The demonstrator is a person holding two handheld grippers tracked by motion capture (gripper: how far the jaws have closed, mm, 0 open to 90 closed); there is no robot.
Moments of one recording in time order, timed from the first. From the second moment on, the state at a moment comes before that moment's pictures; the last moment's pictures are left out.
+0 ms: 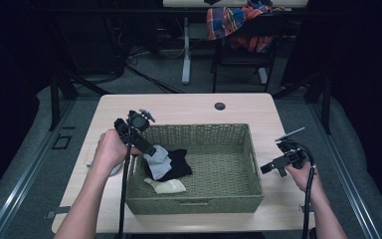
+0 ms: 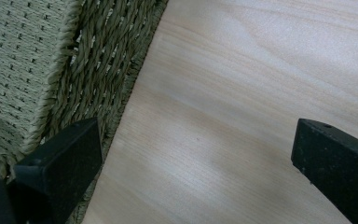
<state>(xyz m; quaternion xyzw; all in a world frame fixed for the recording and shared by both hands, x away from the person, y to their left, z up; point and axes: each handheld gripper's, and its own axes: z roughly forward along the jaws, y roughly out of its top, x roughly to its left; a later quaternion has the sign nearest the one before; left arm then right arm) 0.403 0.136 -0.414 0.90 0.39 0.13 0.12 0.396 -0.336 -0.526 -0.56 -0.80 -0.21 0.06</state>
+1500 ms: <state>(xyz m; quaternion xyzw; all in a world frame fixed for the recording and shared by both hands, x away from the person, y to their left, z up) 0.415 0.096 -0.479 0.94 0.33 0.07 0.03 0.395 -0.336 -0.526 -0.57 -0.80 -0.21 0.06</state>
